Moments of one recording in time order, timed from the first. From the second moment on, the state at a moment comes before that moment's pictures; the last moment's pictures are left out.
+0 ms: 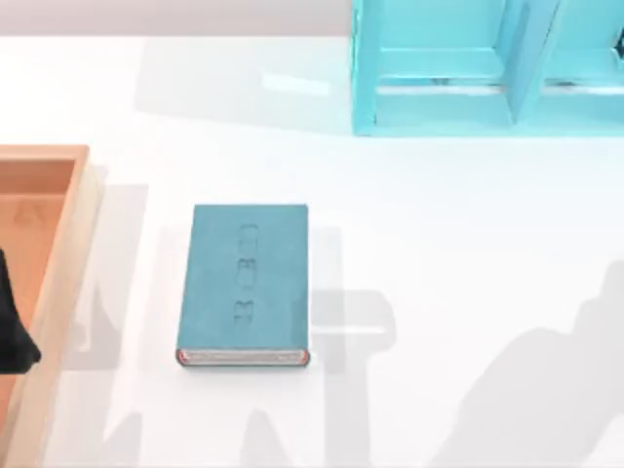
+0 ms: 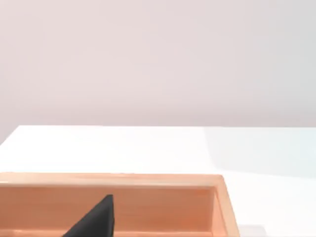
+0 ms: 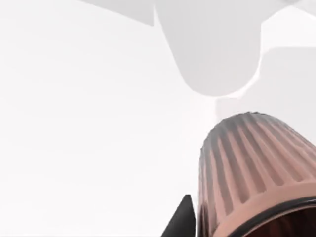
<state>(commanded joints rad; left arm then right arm) 0.00 0.00 0.00 0.00 0.00 0.00 -0.48 1.85 1.38 -1.11 0.00 -2.03</state>
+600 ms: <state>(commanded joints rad) 0.00 0.00 0.00 0.00 0.00 0.00 -0.06 1.99 1.62 -1.21 0.02 -1.36</state>
